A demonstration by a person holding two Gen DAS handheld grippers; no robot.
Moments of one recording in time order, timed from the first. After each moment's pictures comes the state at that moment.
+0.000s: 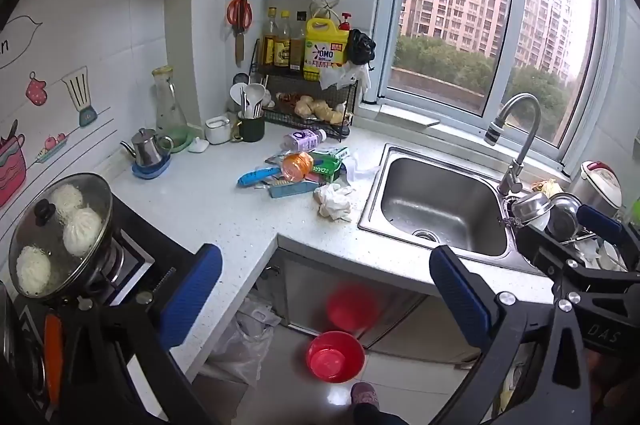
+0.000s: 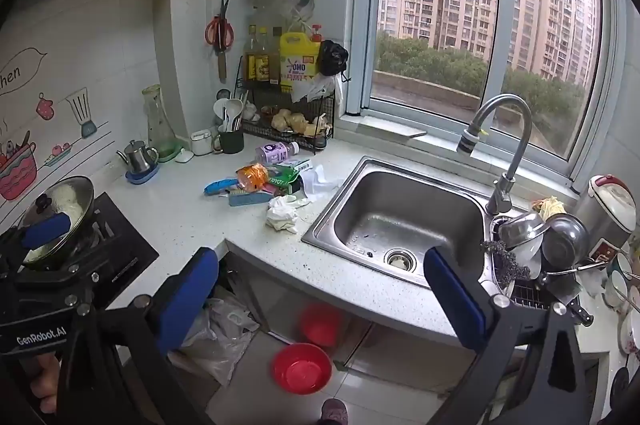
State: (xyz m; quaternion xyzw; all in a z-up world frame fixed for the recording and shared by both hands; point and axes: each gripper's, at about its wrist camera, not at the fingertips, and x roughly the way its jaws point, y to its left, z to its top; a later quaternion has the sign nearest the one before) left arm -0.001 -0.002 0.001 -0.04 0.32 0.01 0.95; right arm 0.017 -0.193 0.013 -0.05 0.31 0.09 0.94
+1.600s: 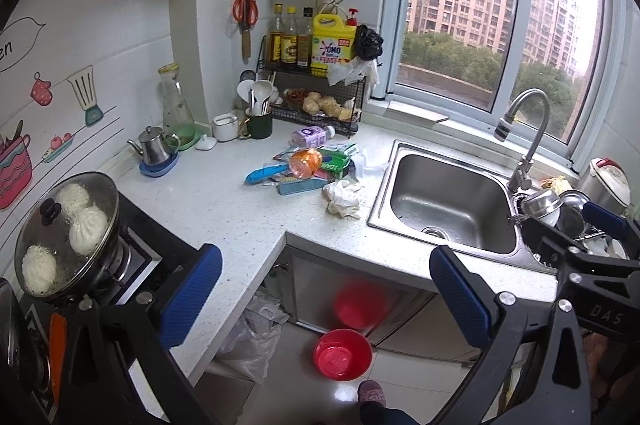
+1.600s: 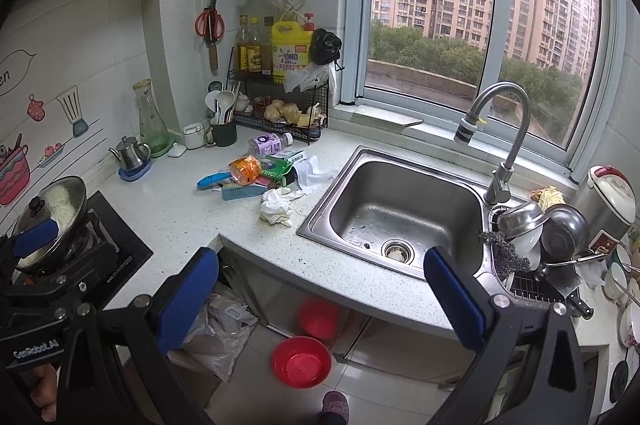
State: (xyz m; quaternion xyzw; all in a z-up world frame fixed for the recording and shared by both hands) left arm 0.006 0.000 -0.006 -0.04 0.33 0.02 0.94; right arm 0.029 -0.194 0.008 -0.04 0.34 0.08 0.94
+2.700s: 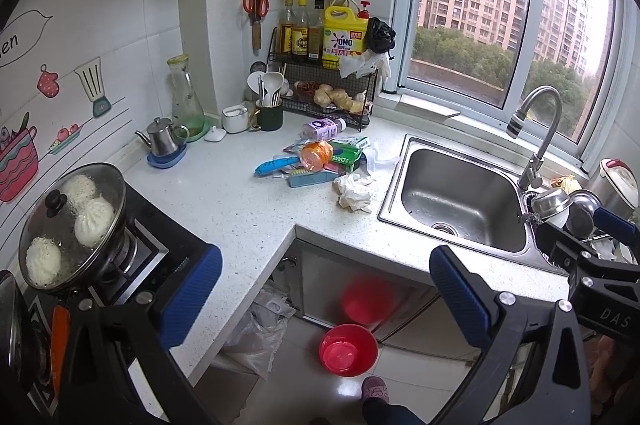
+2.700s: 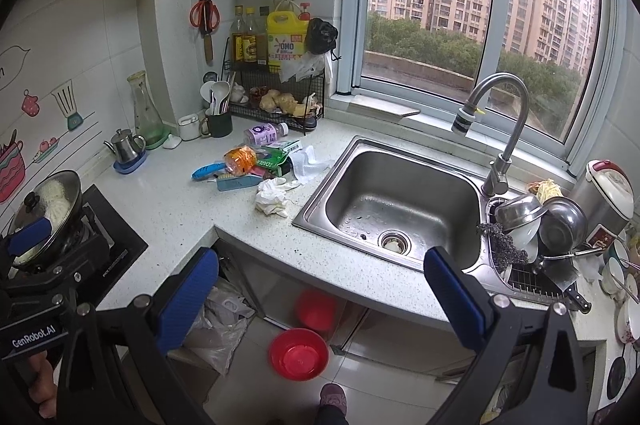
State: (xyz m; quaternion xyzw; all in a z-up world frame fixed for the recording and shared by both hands) left arm 0.006 0.003 -0.007 -0.04 0.34 0.04 0.94; right arm 0.030 -0.196 0.002 -0.04 0.35 0.08 0.93
